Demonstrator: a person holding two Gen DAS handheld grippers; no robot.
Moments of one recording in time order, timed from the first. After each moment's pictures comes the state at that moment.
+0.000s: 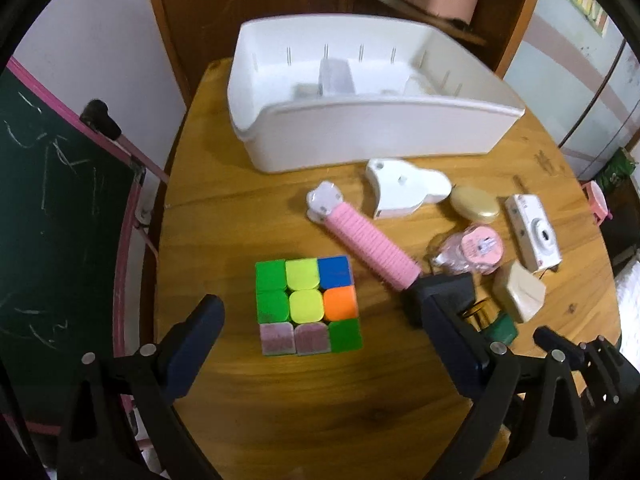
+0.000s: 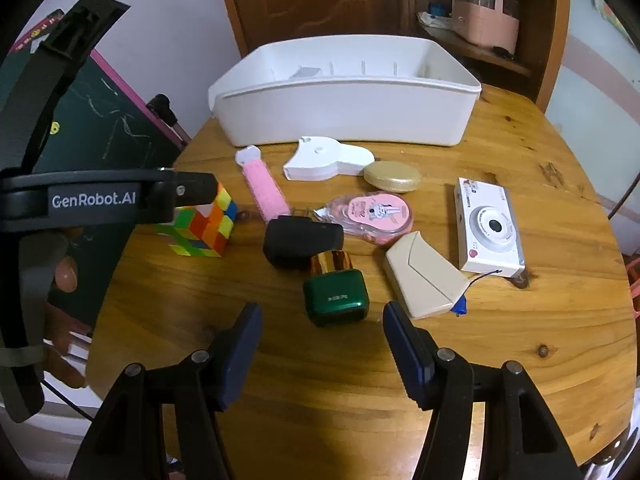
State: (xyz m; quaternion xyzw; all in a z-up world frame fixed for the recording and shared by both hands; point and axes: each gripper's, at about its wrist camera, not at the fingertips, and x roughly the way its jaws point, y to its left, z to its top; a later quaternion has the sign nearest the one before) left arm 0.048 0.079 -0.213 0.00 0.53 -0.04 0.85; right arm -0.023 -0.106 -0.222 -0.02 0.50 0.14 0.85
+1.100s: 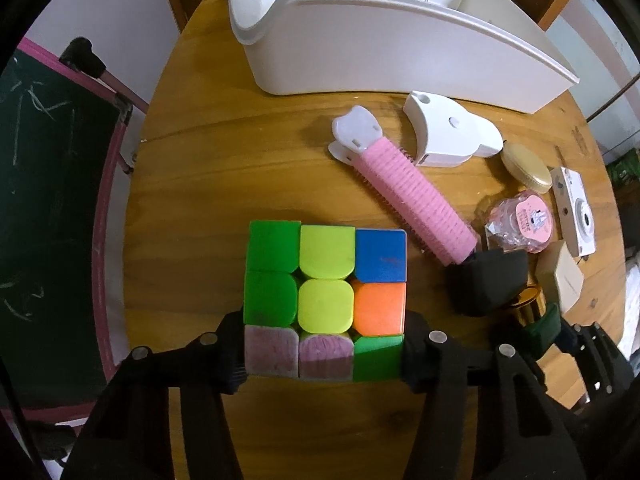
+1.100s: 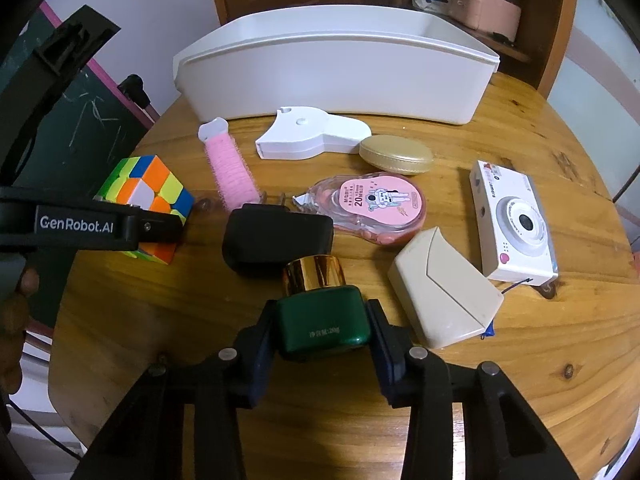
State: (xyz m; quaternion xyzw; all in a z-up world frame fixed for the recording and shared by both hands) left arm 0.064 0.087 -0.262 -0.02 0.62 -0.02 0.79; right arm 0.006 -0.092 -0.261 -0.04 0.52 0.12 0.84
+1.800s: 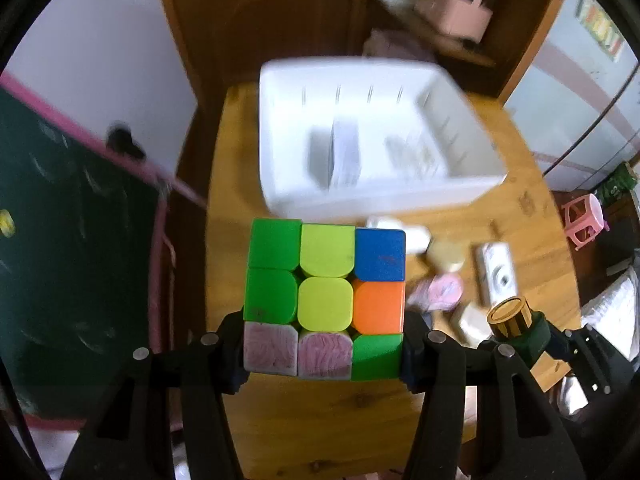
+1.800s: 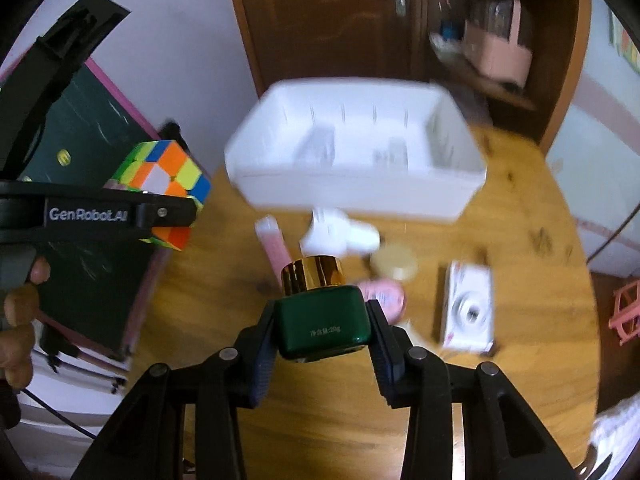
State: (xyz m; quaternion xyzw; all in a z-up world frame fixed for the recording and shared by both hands) left arm 0.074 0.075 -0.090 0.00 0.55 -0.02 0.84; right arm 0.027 -0.091 -0.107 -0.04 0.48 0.16 0.86
